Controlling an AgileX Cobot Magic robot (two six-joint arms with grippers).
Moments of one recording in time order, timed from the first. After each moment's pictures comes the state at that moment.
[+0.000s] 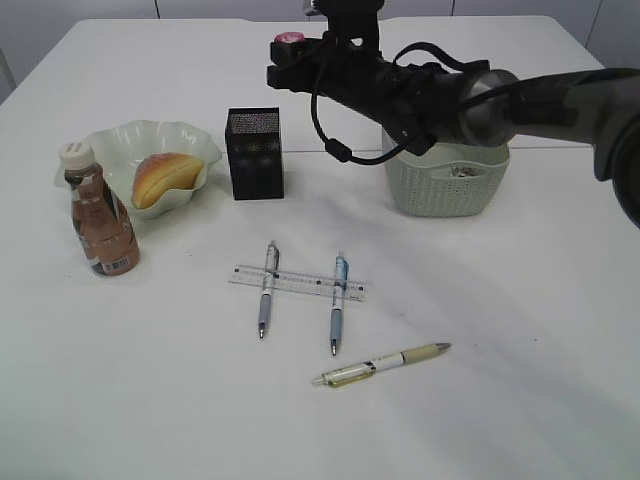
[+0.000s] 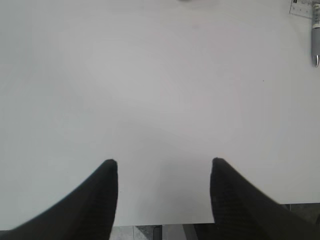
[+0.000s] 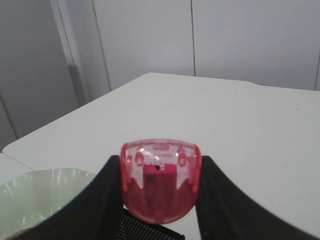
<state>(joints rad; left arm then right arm) -0.10 1.15 -1.08 -0.01 1.21 -0.16 0.36 2.42 -1.94 -0.45 -0.38 0.46</state>
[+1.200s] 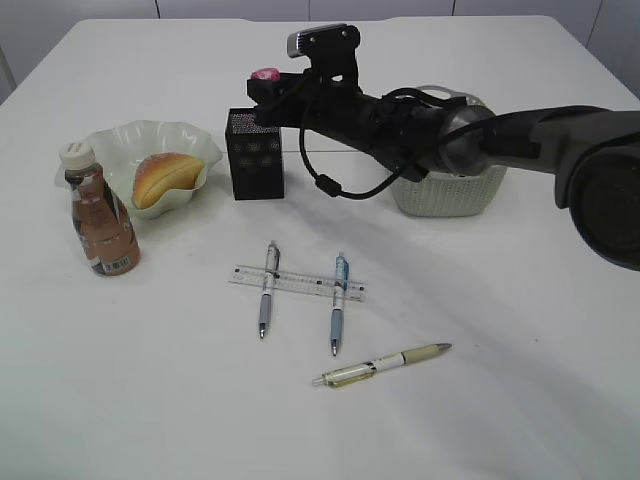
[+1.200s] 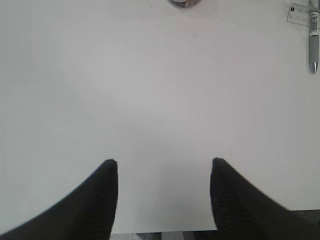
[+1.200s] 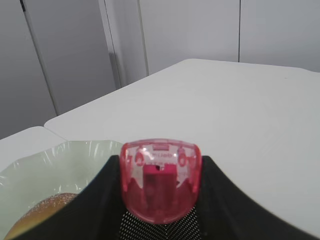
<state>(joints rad) -0.10 1.15 -1.08 -0.01 1.19 -0.16 0.36 2.53 -2.02 -0.70 -0.49 0.67</state>
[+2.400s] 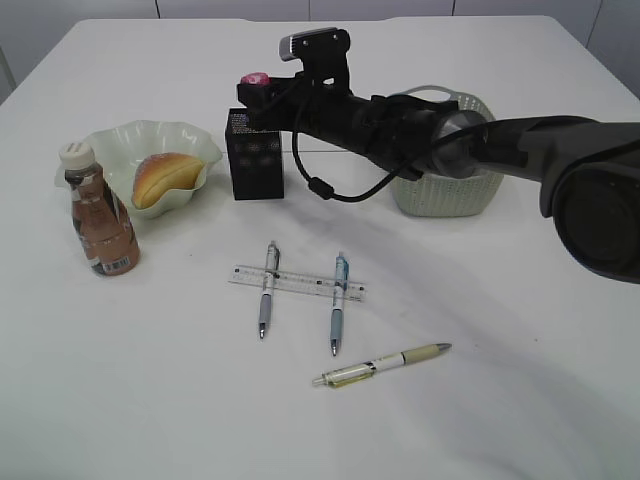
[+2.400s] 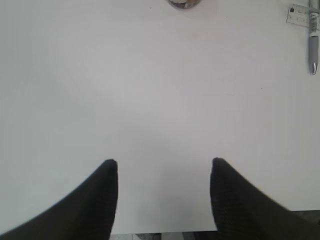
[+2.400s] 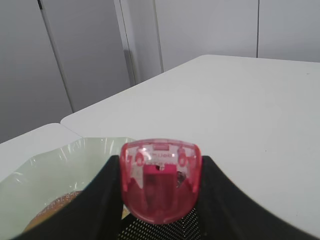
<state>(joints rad) -0.10 1.15 -1.08 -0.01 1.18 -0.16 0.37 2.57 -2.09 -0.82 -0.50 0.81</state>
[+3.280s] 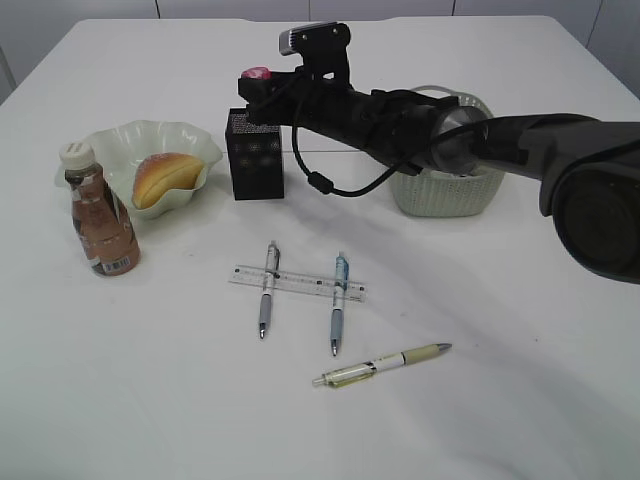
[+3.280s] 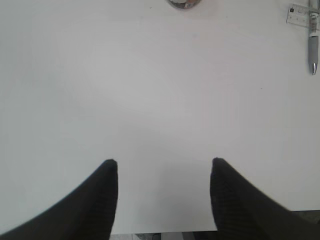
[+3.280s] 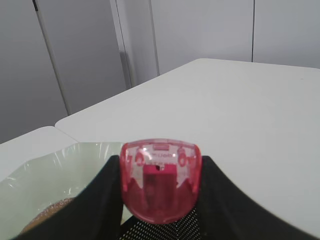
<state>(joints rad) -0.10 1.15 -1.08 -0.01 1.18 -0.16 0.37 2.58 -2.12 -0.82 -0.48 0.81</state>
